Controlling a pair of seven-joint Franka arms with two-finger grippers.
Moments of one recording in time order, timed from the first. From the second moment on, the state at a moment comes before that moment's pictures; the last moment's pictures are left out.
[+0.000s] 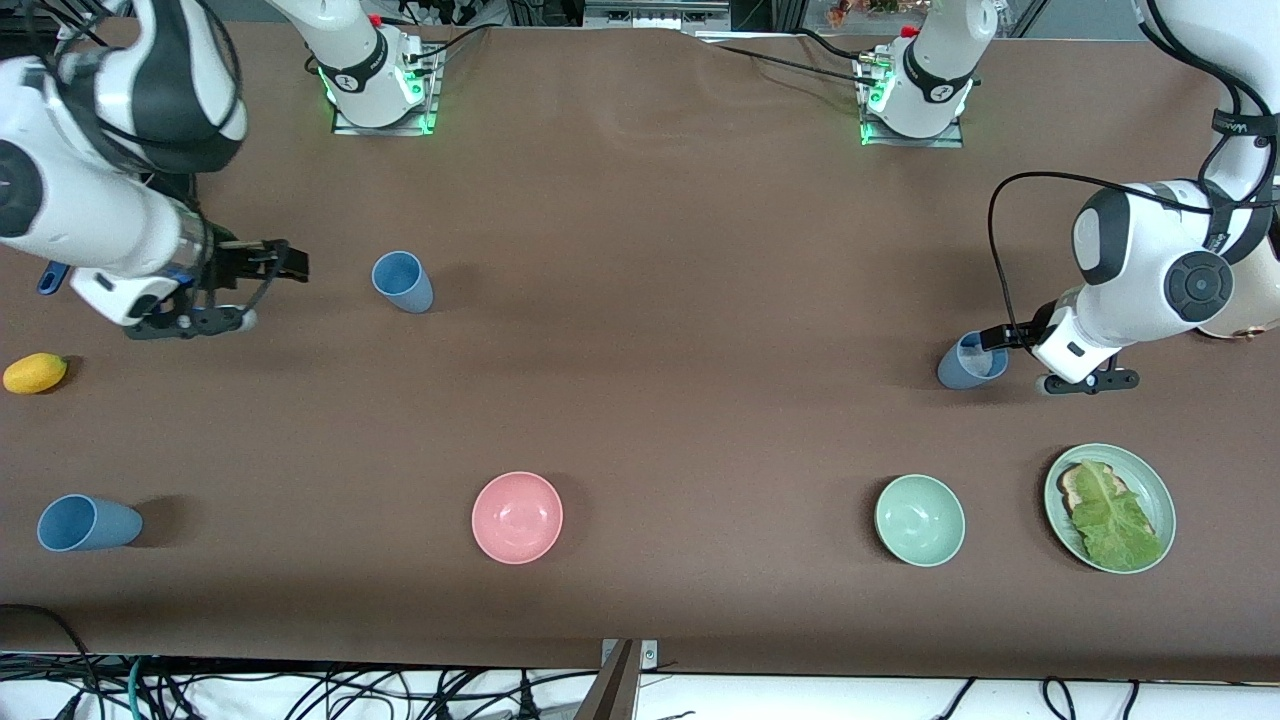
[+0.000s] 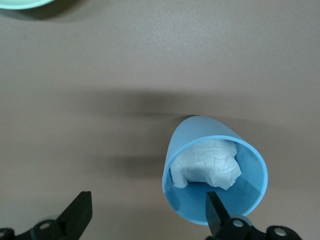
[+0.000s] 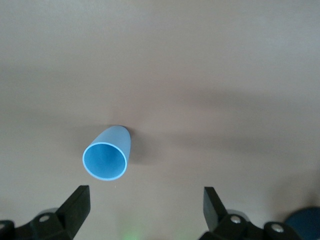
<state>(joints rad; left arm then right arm) 0.11 0.29 -0.01 -2.10 0.04 2.20 -0.03 0.08 0.09 0.03 -1.93 0.00 1.80 -0.02</state>
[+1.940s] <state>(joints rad) 0.05 0.35 -0.40 -1.89 -0.07 2.10 -0.73 0.08 0.07 0.12 -2.45 0.00 2.38 0.00</state>
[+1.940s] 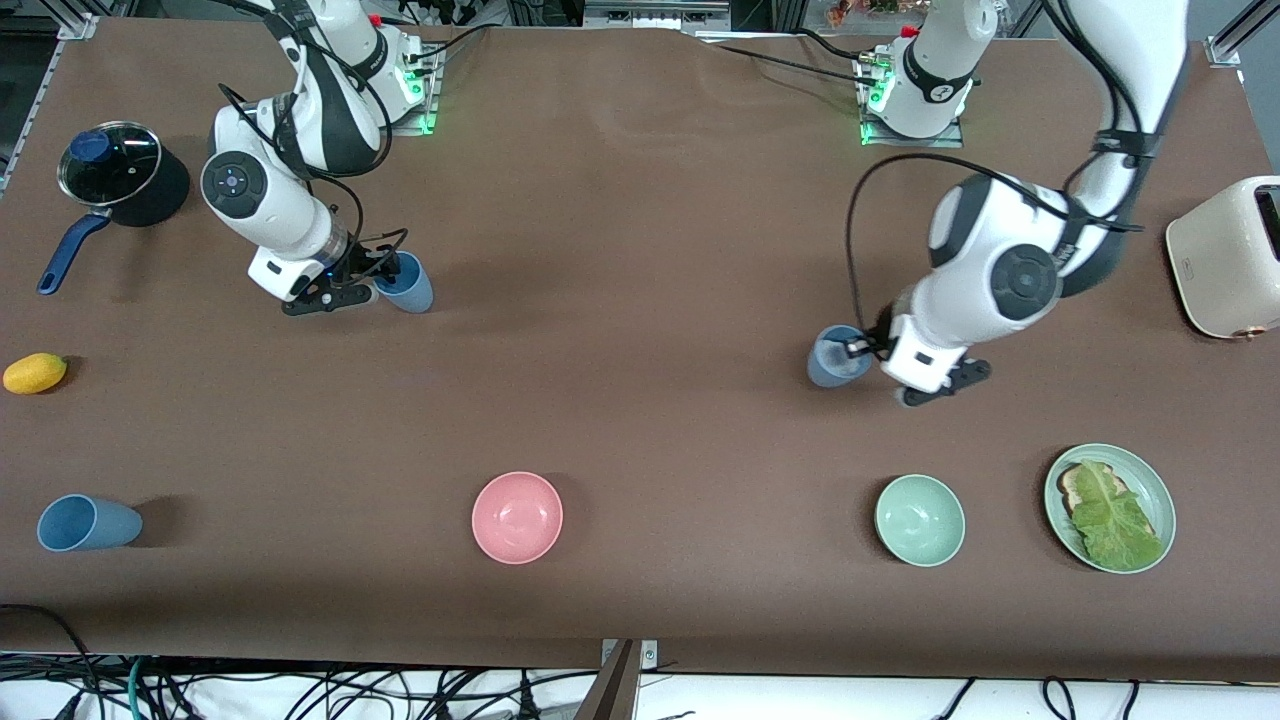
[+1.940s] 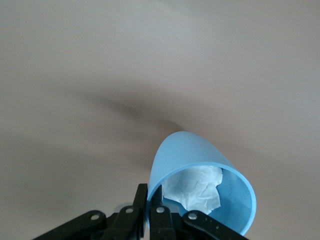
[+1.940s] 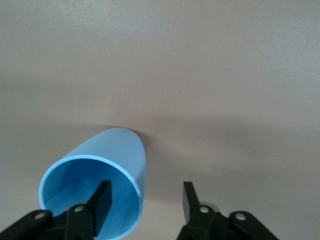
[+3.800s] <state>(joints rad) -0.12 0.67 -0.45 -1.48 0.04 1.95 -1.04 0.12 0.12 0.13 -1.94 0.00 1.87 0.09</state>
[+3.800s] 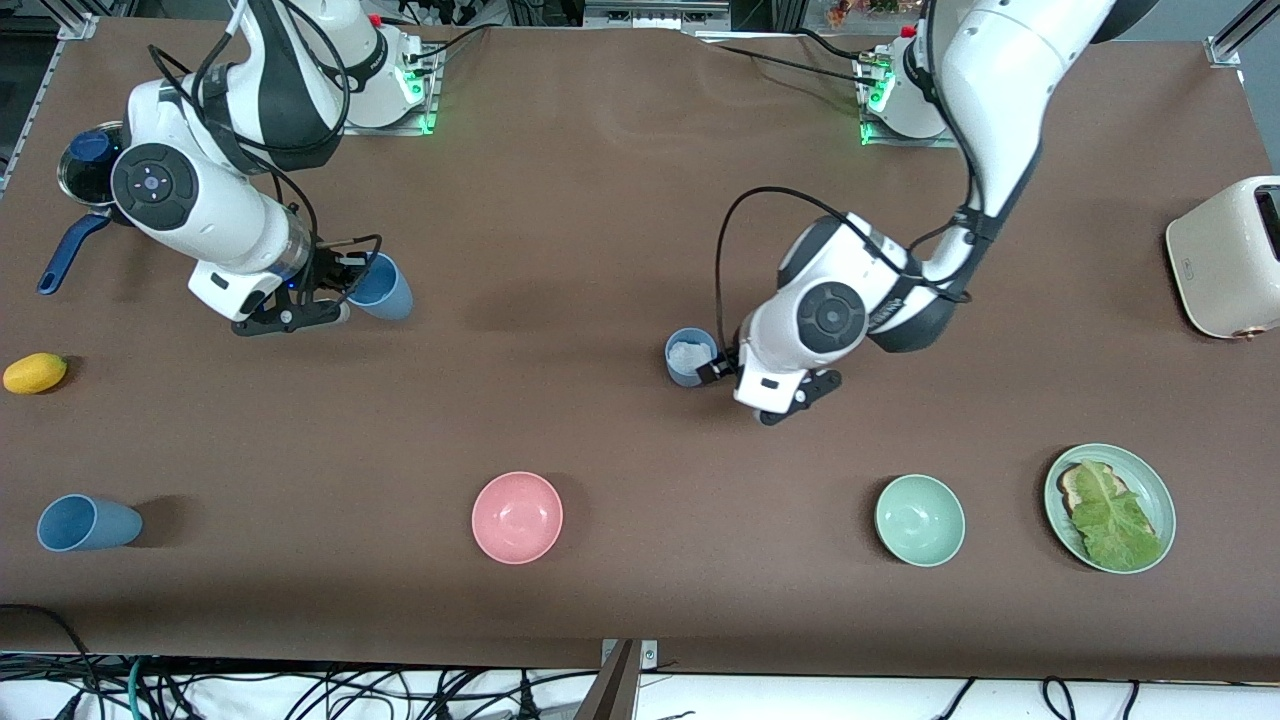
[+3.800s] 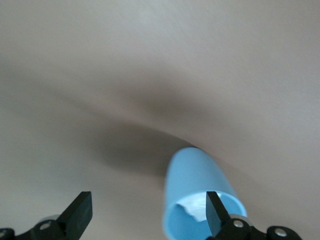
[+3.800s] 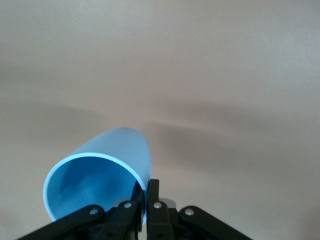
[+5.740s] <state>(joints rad) 0.42 0.46 -0.42 -1.39 0.20 1.65 -0.11 0.70 0.71 0.13 -1.12 0.02 1.94 1.05</state>
